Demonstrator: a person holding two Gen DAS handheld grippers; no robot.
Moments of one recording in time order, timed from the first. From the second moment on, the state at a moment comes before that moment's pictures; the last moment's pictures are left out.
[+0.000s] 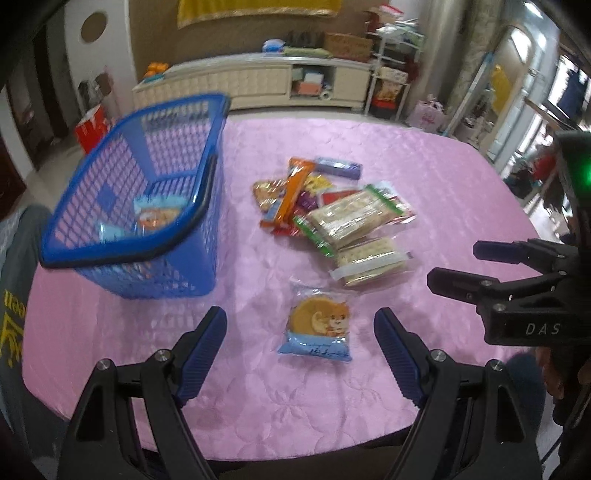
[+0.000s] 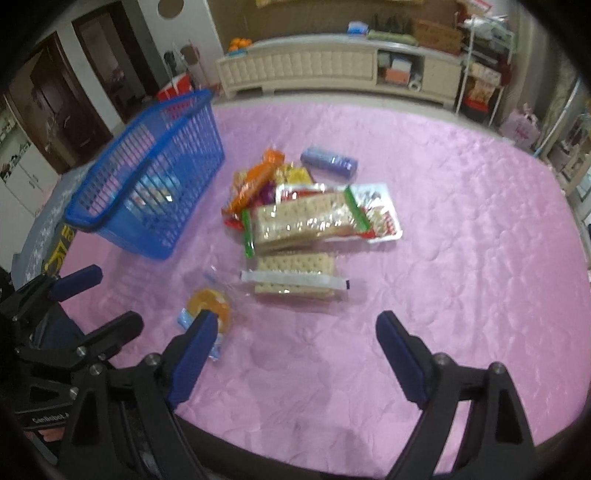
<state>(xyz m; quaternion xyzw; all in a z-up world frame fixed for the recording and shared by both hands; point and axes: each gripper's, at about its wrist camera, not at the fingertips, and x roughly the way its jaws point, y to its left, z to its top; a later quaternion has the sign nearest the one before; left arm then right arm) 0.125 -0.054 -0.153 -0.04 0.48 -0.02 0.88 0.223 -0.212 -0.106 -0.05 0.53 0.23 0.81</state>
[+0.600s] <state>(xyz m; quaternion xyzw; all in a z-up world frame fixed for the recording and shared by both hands) 0.158 -0.041 -0.198 -0.05 0.51 0.00 0.86 0.276 -0.178 -0.183 -0.09 0.60 0.24 0.76</state>
